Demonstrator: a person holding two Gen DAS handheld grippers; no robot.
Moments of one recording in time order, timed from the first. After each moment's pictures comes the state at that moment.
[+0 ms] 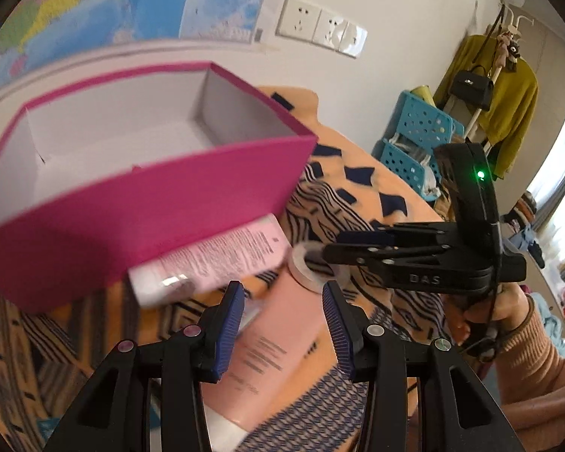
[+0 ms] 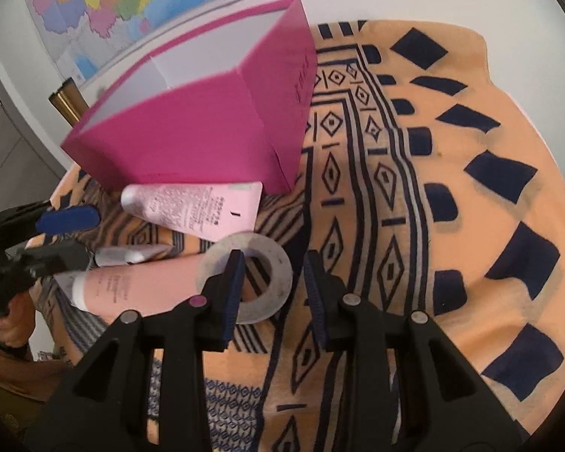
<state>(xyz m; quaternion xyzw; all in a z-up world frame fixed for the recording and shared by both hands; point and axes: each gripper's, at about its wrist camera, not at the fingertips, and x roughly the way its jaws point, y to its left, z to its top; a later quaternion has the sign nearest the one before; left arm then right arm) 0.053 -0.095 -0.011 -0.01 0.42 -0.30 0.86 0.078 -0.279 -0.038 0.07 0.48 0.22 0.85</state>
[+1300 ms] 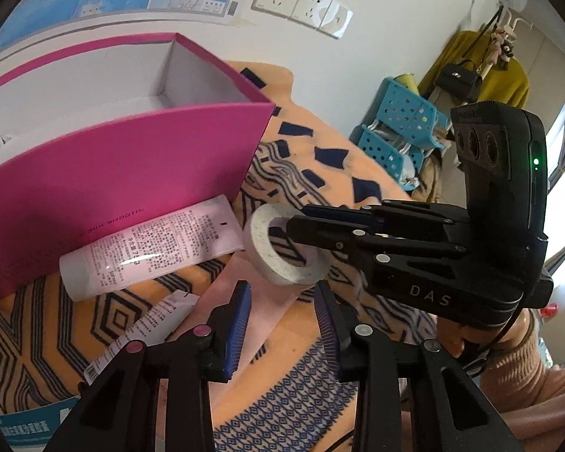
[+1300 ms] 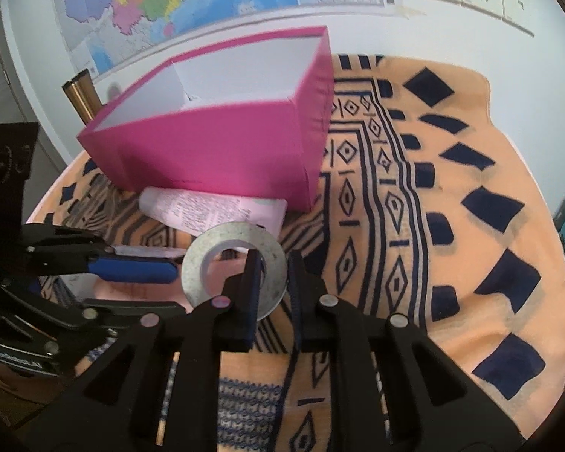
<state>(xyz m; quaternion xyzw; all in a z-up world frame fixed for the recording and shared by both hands) 0.054 -0.124 -0.022 -0.03 0.45 -0.34 0.83 0.057 -0.261 -0.006 0.02 0.43 0.22 0.87</state>
